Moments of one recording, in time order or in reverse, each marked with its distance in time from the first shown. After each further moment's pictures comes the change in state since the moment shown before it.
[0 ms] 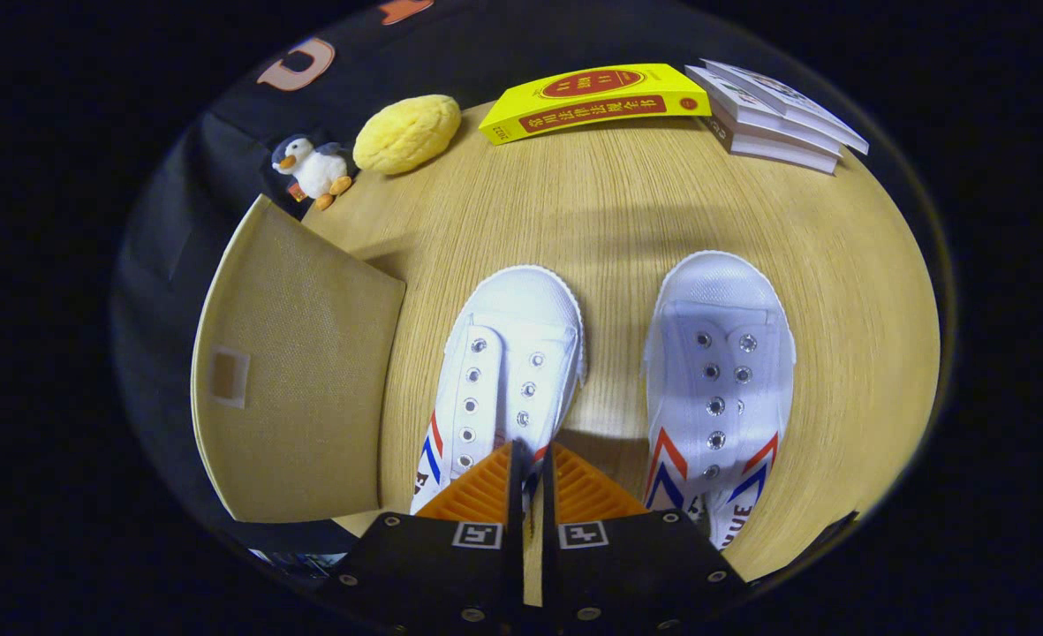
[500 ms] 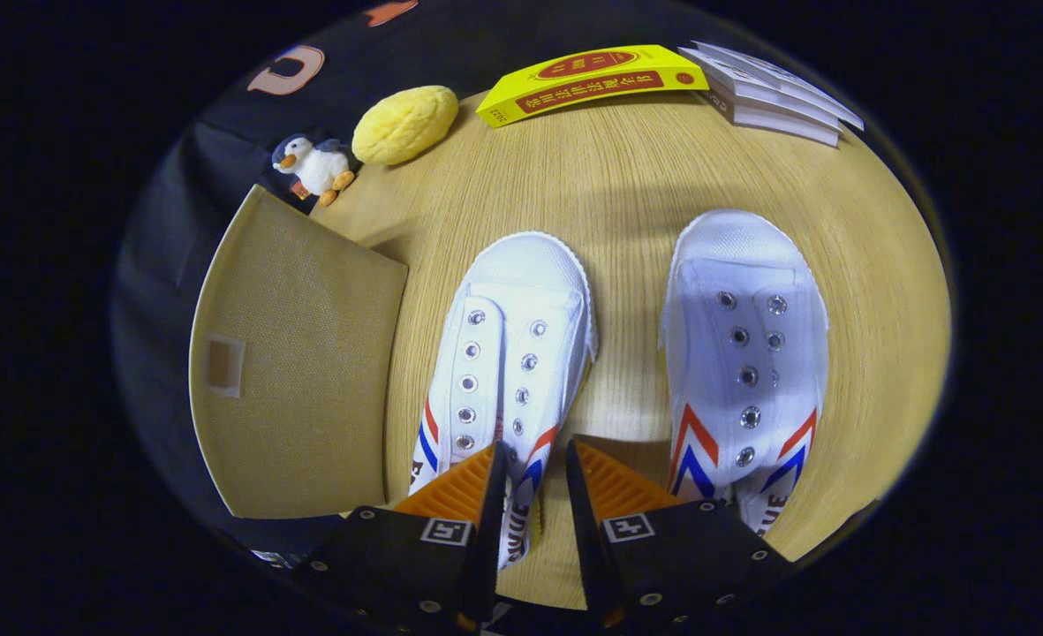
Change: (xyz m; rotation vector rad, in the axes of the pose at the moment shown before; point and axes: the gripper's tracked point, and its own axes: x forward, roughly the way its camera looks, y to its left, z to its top) arm 0.013 0.012 -0.016 0.037 0.019 0.061
